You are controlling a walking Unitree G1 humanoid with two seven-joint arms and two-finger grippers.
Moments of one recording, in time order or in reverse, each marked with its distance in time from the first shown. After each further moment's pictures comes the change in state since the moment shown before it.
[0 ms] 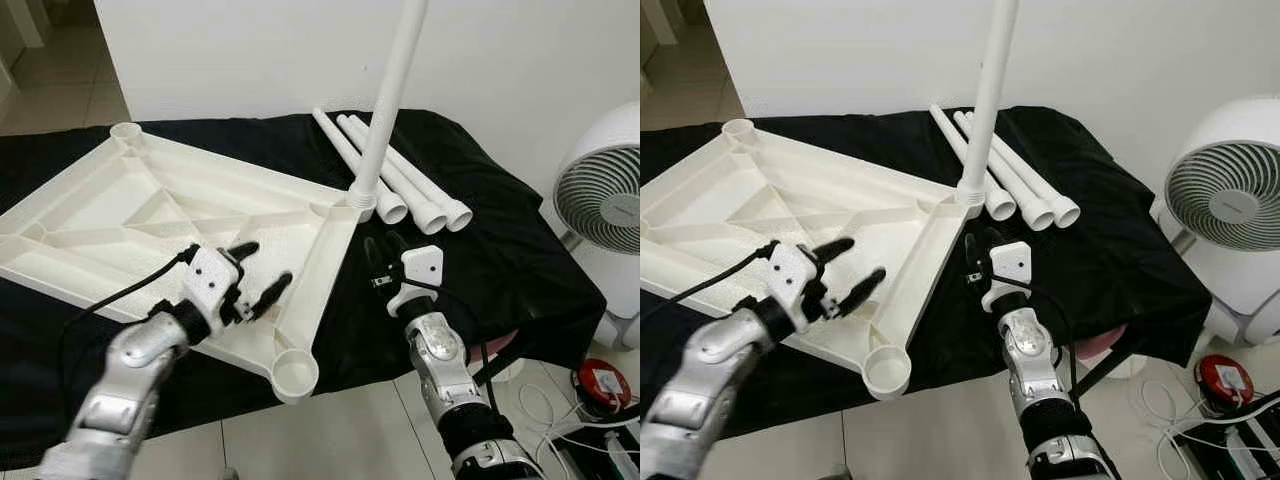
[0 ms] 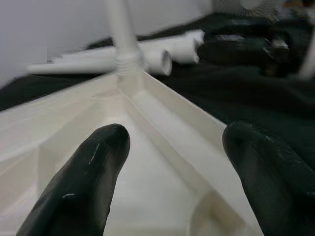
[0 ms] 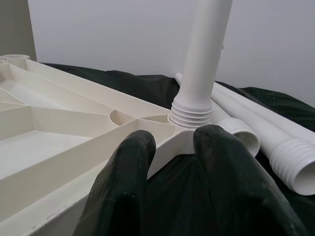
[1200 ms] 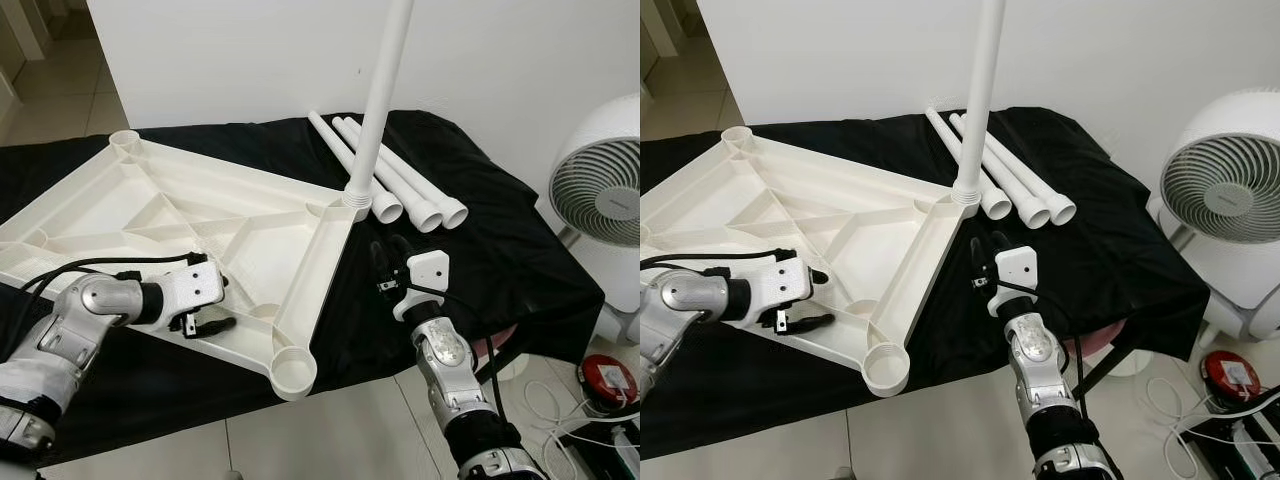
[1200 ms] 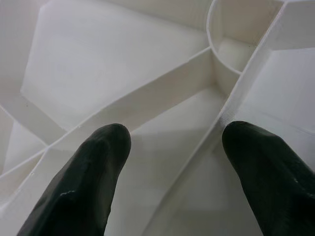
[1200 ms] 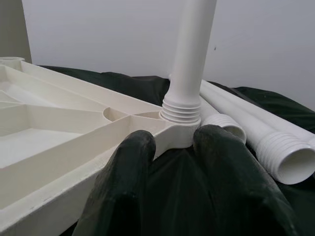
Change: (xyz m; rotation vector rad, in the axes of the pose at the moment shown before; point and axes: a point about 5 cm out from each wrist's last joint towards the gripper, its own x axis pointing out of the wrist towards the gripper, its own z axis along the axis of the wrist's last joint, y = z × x) left arm -0.002 0.047 -0.032 0.312 0.490 -0.425; right arm -0.008 -0.004 0.000 -0.019 0.002 -0.012
